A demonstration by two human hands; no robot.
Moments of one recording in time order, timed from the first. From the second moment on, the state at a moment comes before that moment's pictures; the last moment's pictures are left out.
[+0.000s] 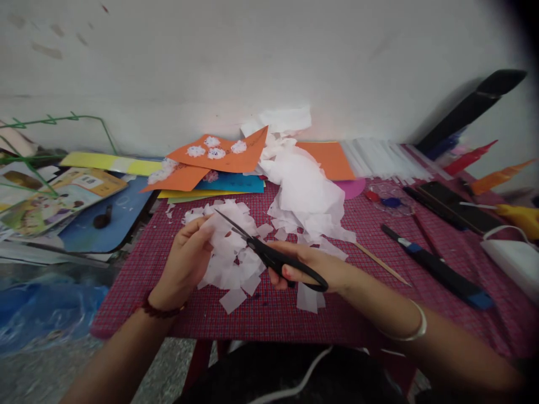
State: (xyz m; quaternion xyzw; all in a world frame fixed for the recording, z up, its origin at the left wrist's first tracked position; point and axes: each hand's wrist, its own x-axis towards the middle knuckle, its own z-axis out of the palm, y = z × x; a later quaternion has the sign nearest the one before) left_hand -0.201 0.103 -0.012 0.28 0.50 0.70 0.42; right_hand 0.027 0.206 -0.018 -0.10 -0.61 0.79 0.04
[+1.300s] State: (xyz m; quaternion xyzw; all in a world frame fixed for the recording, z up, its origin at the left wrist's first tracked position) left_hand -0.202 0.104 -0.006 0.22 0.60 0.61 0.47; right_hand 0.026 0.205 -0.018 -0.12 -0.69 0.72 0.01
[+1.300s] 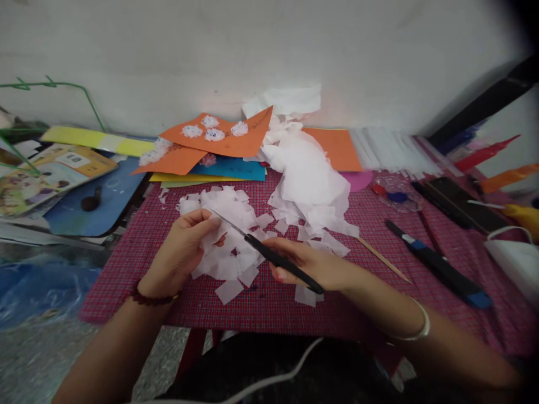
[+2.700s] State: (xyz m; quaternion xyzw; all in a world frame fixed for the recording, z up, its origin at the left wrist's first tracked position) left_hand -0.210 0.104 -0.020 0.25 0.61 0.60 0.46; right_hand 0.020 0.199 -0.022 -0.16 -0.67 0.72 0.03
